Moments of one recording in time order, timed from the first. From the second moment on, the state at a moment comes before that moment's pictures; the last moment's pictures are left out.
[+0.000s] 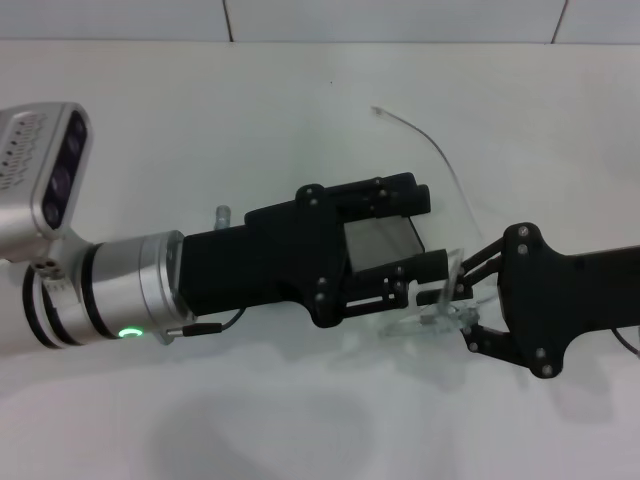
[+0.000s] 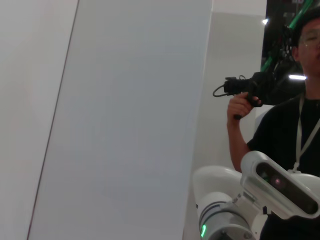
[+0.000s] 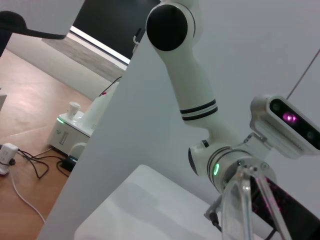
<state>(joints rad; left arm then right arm) -0.53 -2.09 1.38 0.38 1.15 1.72 -1.00 0.35 2.02 -1.29 -1.04 -1.55 -1.71 0.74</state>
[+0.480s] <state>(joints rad) -0.51 -2.08 1.37 0.38 1.17 1.73 -1.01 0.34 2.02 -1.28 -1.03 -1.55 -1.72 0.74</state>
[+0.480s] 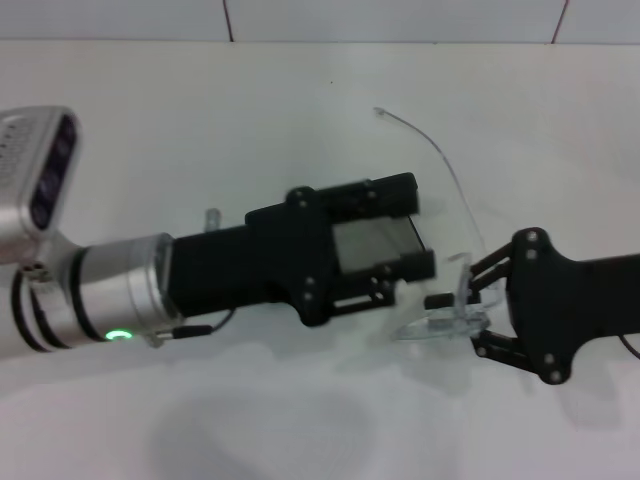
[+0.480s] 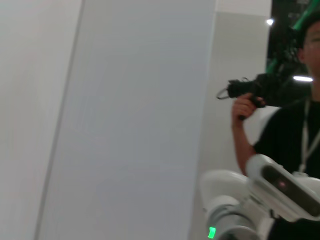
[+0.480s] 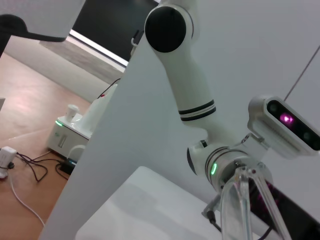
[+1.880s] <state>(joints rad) -0.47 -2.10 1.30 0.37 1.04 1.69 -0.77 0.66 2.02 -1.34 -0.47 -1.44 -1.85 0.83</state>
